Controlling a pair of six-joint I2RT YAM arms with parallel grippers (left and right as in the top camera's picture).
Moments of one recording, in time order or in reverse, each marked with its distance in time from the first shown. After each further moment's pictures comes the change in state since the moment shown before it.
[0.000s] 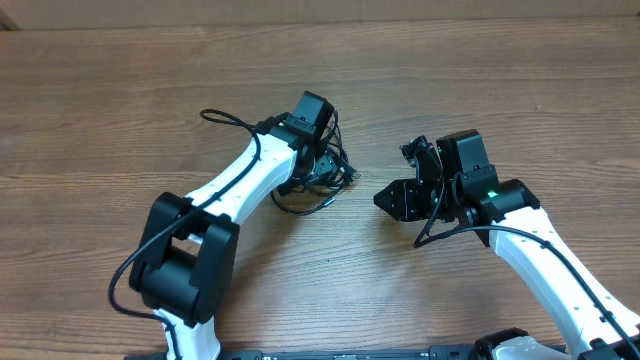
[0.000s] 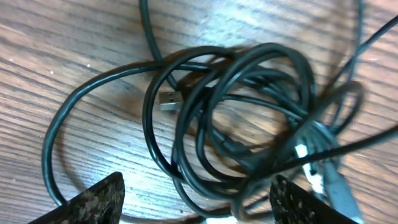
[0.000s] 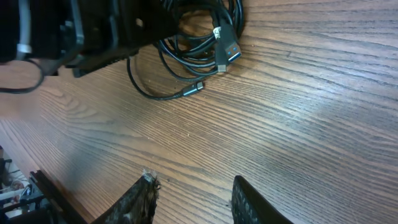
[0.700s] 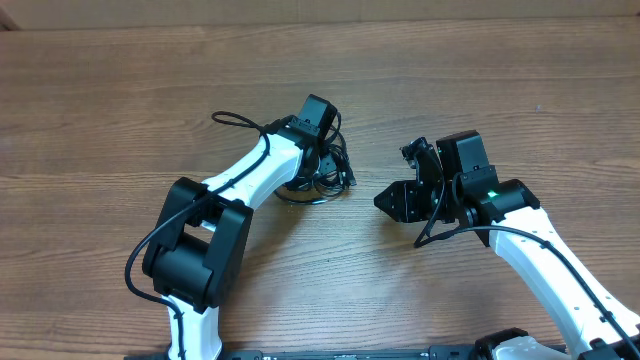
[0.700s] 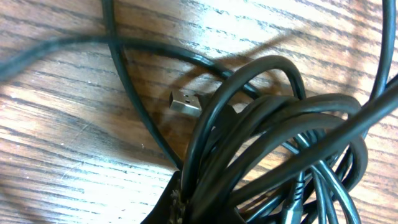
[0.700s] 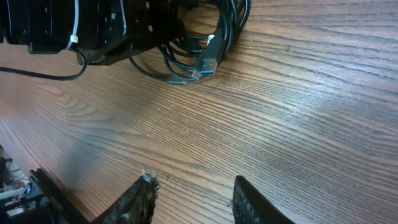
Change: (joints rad) left arm 0.000 0.077 -0.002 0.110 0.032 0.034; right arm 0.000 0.000 0.000 -0.014 0.001 0.001
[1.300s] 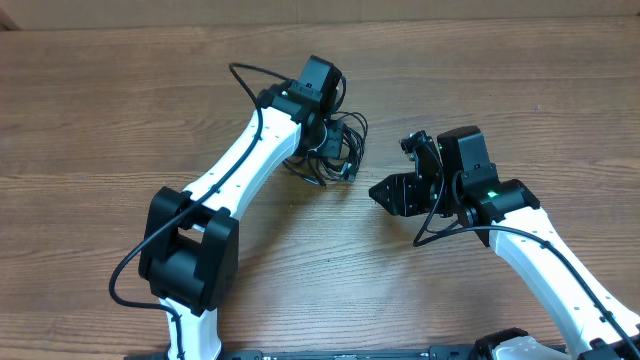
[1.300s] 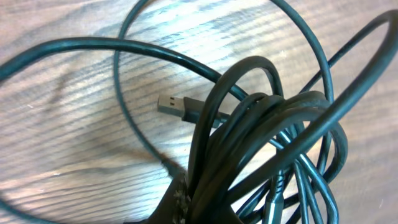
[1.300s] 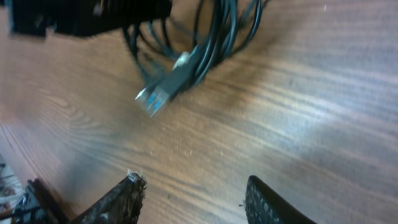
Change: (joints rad) left arm 0.001 -0.023 0.288 -0.260 0.085 0.595; right arm 0.000 0.000 0.000 0.099 0.001 -0.008
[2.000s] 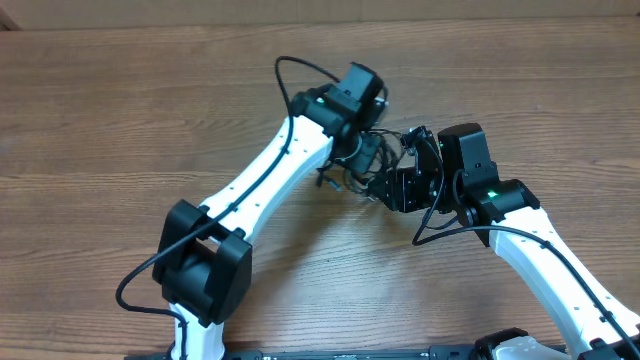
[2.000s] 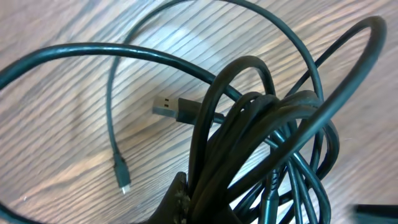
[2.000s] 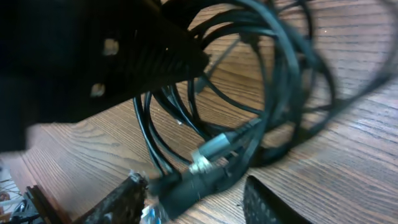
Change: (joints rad) left arm -0.146 -0.005 0.101 -0.068 0.015 0.147; right arm 0.000 0.000 0.000 0.039 0.000 -0.001
